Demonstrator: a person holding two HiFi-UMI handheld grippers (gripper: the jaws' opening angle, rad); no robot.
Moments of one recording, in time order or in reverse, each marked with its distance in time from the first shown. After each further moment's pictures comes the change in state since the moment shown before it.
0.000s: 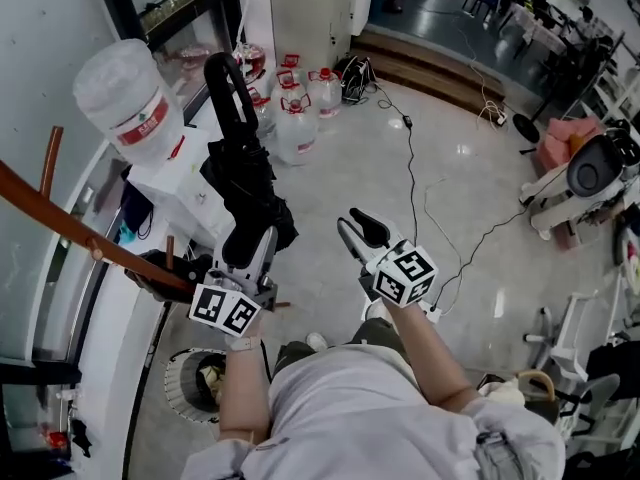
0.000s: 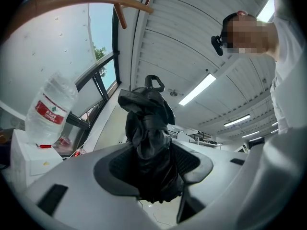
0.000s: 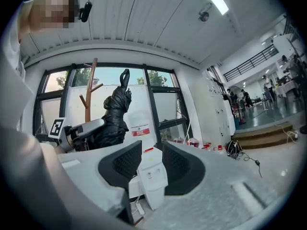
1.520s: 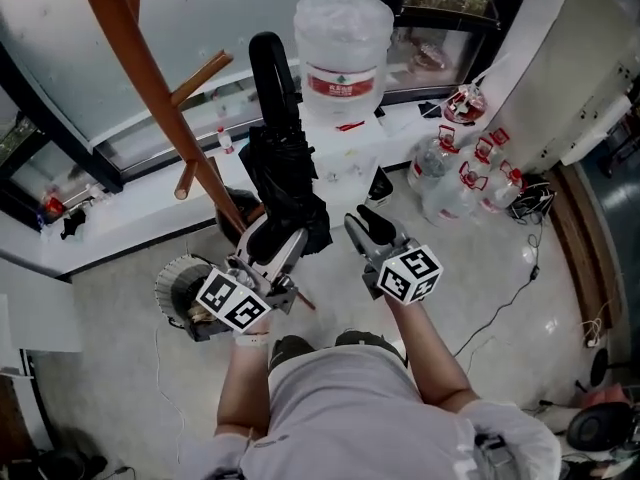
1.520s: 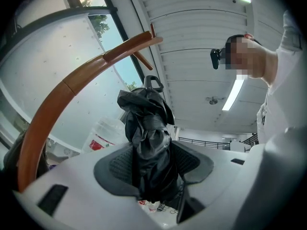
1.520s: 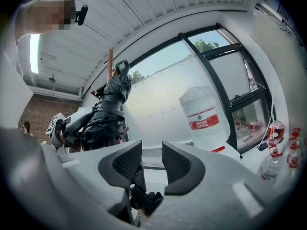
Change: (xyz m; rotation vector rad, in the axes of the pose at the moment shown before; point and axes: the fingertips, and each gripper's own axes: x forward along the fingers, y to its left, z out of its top) left arm -0.053 0.108 0.063 0.094 -0.284 0.562; right arm 0.251 0.099 -0.023 0.009 0.199 0.849
